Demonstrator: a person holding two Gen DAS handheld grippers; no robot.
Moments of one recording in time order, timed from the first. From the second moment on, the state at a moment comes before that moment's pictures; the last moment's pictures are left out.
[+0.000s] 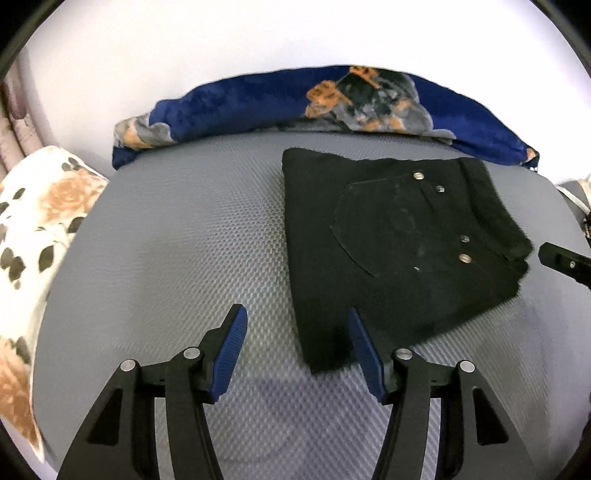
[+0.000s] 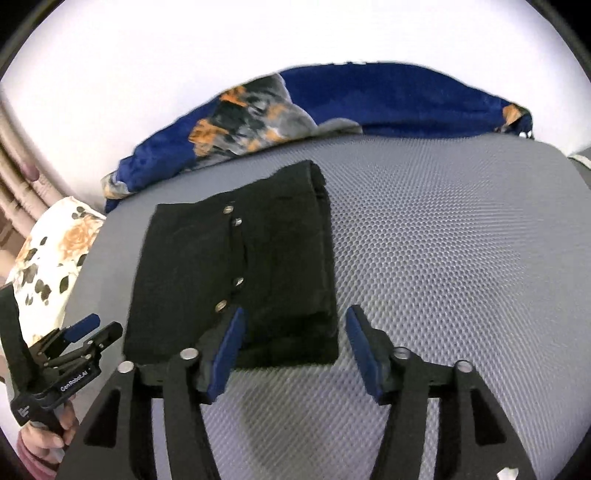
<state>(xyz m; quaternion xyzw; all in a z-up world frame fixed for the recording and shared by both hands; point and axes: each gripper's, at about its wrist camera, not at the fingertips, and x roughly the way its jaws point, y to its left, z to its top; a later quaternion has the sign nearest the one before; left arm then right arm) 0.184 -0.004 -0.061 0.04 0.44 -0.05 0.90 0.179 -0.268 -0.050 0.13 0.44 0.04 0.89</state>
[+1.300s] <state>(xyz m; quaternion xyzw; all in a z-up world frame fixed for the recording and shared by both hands) 0.075 0.015 -0.031 0.02 0.40 -0.01 0.91 0.072 -0.179 -0.019 0.05 0.37 0.04 0.93</state>
